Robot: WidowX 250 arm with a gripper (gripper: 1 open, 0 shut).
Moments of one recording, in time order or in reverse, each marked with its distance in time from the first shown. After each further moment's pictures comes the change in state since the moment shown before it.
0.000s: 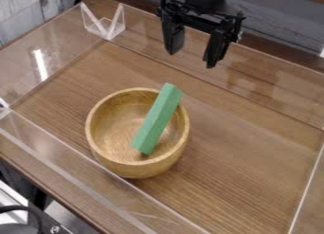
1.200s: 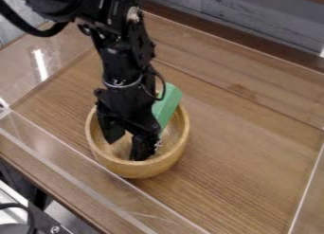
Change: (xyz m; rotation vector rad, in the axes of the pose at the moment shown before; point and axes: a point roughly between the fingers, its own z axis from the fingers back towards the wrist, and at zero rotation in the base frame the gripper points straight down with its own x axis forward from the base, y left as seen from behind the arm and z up) arm -0.088 0.032 -0.098 -0.016 -0.031 -0.137
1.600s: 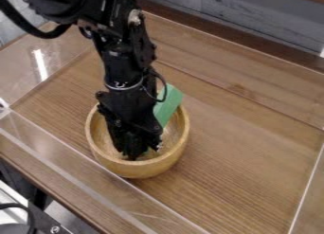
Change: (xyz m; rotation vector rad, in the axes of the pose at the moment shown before) arm 0.000 -0.003 -0.003 -0.019 0.010 0.015
